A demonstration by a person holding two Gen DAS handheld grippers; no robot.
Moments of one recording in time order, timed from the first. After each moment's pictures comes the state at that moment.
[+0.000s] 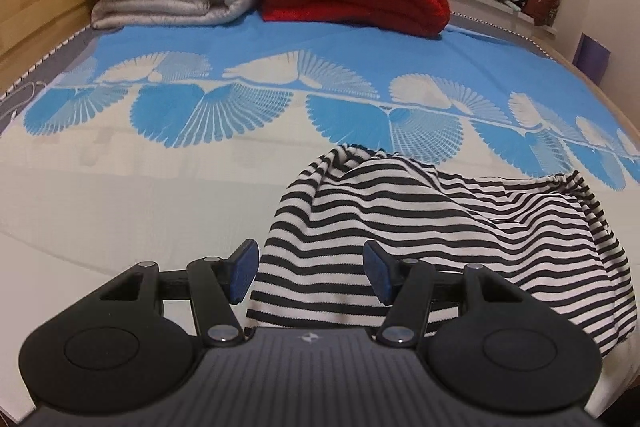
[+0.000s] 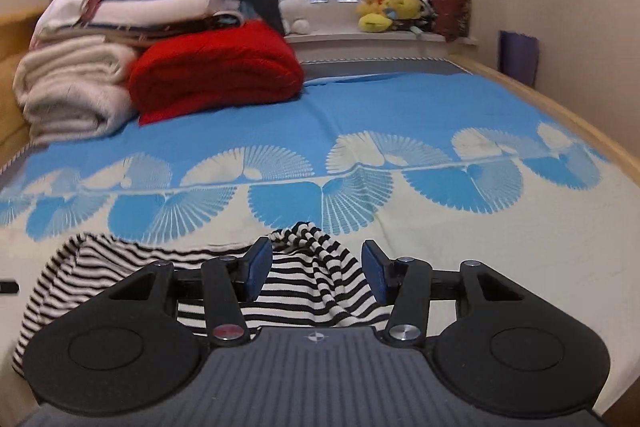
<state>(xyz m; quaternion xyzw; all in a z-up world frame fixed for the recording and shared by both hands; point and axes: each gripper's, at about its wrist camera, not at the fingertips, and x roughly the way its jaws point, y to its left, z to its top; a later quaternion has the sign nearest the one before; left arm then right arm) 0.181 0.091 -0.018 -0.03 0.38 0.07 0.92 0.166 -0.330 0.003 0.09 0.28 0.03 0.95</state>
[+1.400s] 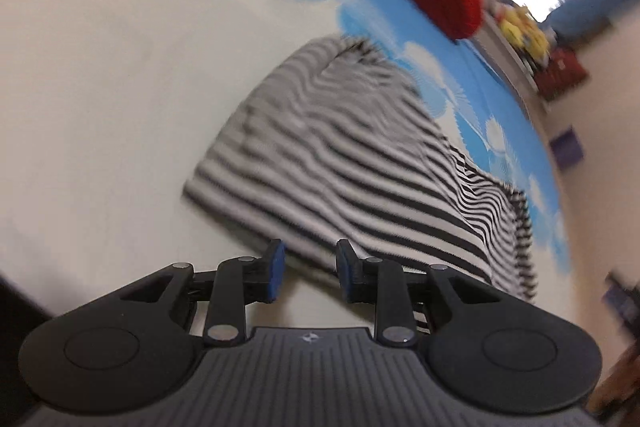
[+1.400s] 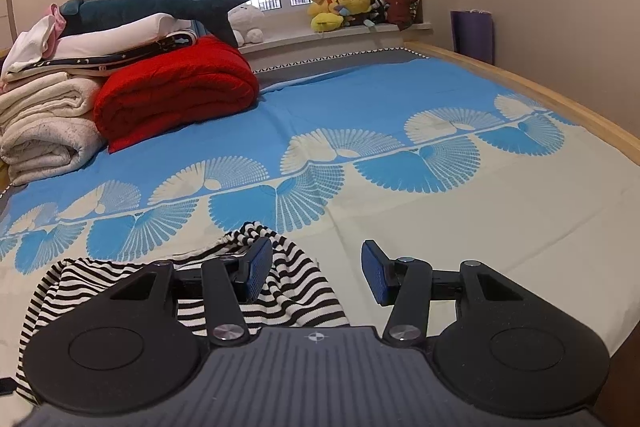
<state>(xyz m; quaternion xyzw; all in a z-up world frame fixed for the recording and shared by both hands) 0.096 0.128 -0.094 -0.34 0.44 0.05 0.83 0.141 -0.378 -0.005 0.13 0.28 -0.01 0.95</state>
